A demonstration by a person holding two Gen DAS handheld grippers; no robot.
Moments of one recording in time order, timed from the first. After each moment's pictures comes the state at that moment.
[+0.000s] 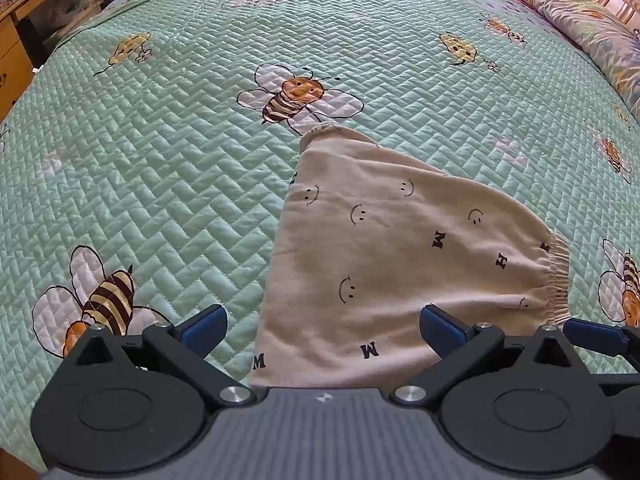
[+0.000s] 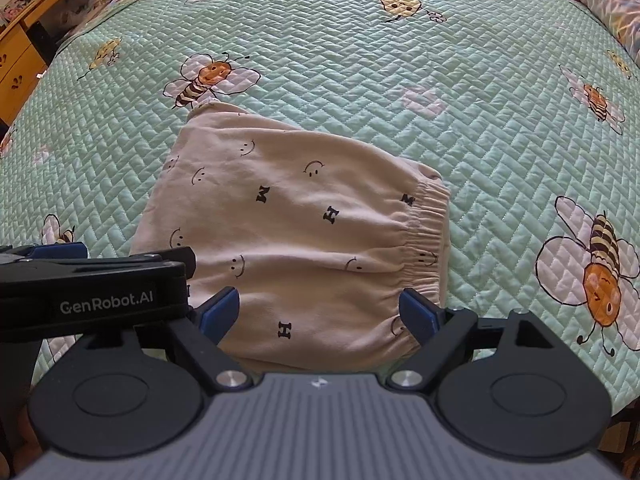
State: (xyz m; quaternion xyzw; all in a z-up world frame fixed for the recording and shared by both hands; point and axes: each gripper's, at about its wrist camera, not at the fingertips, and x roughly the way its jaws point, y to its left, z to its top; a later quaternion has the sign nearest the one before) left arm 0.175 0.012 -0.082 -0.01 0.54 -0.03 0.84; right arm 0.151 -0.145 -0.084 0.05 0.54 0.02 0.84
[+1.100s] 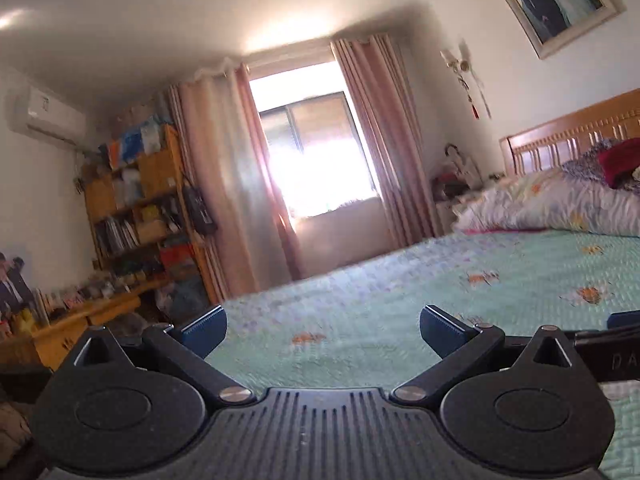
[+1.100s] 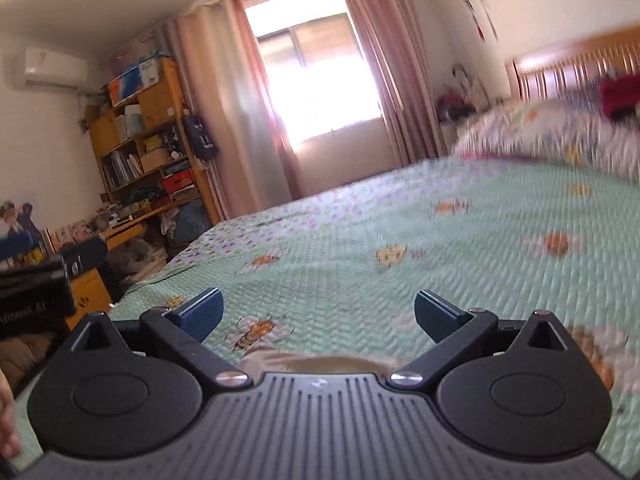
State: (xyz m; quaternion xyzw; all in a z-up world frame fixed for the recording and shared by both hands) left arm 0.028 -0.031 0.013 0.14 0.07 -0.04 0.99; right arm 0.010 -0.208 -0.044 0.18 0.14 0.05 0.97
